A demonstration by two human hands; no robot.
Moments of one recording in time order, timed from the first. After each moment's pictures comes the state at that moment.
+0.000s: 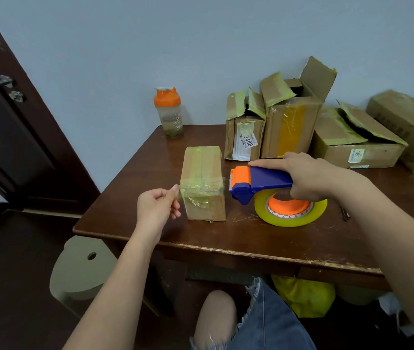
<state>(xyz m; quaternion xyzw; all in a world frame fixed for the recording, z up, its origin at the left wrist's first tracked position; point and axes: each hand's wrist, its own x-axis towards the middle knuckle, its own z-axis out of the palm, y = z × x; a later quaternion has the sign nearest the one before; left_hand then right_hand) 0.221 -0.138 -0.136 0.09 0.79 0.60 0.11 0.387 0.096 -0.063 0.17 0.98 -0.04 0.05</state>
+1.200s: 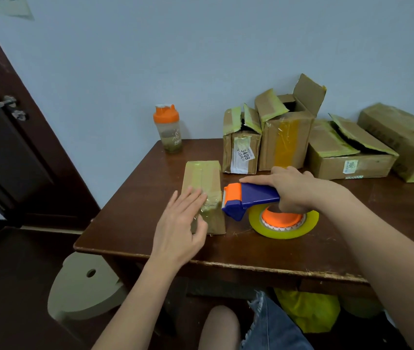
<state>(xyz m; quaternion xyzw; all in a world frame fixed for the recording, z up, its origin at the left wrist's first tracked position) 0.246 -0.131 -0.145 0.48 0.81 0.29 -0.18 0.375 0.079 -0.057 0.19 0.98 -0.04 0.08</state>
